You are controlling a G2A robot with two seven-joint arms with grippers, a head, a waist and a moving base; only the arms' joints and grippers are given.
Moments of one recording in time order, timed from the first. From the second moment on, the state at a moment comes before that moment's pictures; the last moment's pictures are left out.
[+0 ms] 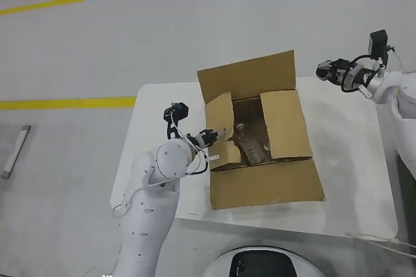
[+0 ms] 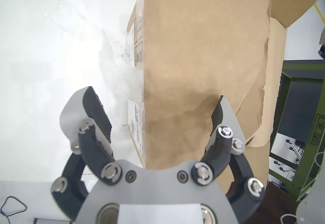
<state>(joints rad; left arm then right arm) 0.84 -1.45 -1.23 -1.68 0.99 0.46 -1.15 -0.49 -1.11 1.40 -0.96 0.07 0.13 0.81</state>
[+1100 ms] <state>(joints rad) 1.04 -1.39 -1.51 -1.95 1.12 0.49 -1.31 -0.25 -1.20 1.16 -0.53 0.14 -0.21 1.11</state>
